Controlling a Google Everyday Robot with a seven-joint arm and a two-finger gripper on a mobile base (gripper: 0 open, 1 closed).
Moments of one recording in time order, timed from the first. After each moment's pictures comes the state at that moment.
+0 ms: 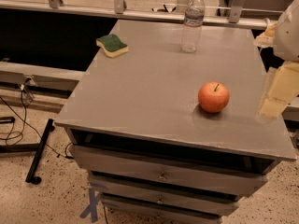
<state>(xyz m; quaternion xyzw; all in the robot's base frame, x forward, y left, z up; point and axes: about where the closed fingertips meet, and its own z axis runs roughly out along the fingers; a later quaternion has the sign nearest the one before) 0.438 -0.217 0.976 -0.60 0.78 -0.03 0.16</state>
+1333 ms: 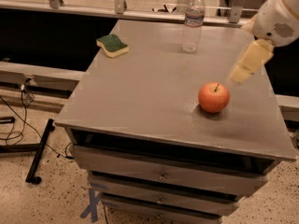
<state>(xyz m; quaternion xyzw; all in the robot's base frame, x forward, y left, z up) 0.541 -0.218 0.960 -0.54 0.81 0.03 0.24</state>
